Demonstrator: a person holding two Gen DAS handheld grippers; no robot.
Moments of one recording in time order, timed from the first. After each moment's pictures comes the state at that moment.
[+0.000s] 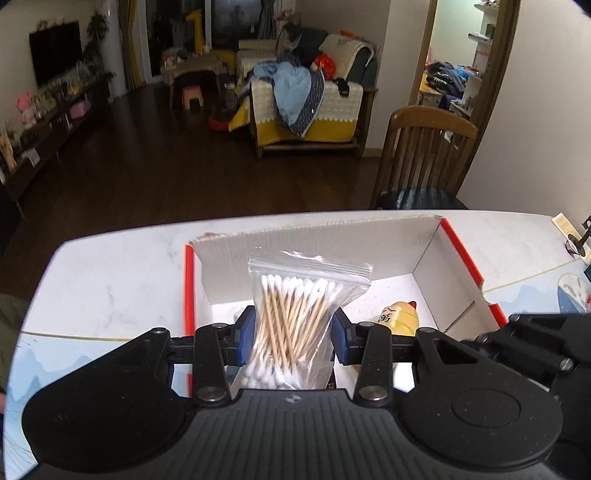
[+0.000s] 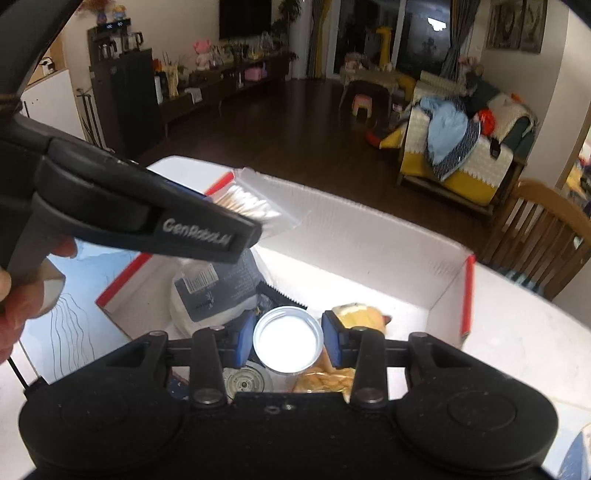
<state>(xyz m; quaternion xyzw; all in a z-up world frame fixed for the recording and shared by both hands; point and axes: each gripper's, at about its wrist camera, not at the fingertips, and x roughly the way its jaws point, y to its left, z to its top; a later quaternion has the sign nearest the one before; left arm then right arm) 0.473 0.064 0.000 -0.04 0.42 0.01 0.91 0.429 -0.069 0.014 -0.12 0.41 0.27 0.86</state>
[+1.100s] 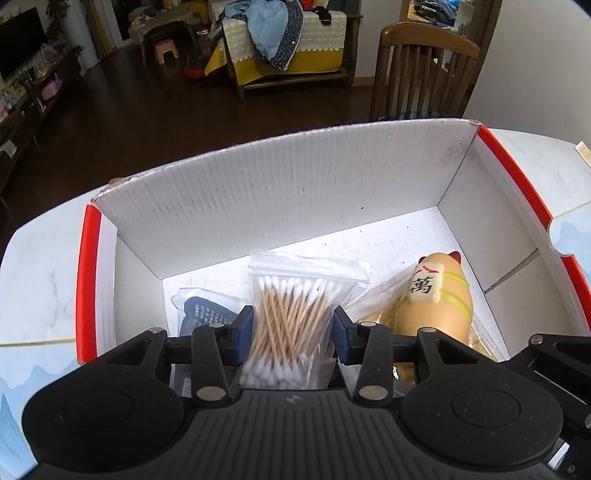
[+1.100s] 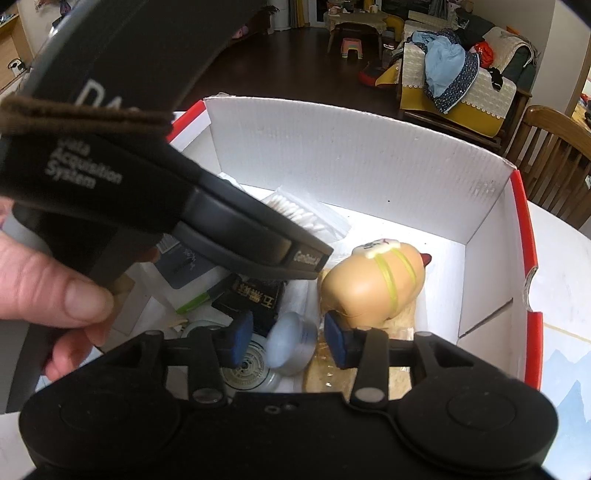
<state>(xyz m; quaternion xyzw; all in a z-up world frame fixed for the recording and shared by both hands) 0.532 0.039 -0.082 0.01 0.51 0.00 0.86 0.433 -0.061 -0.030 -0.09 0.49 0.25 0.83</state>
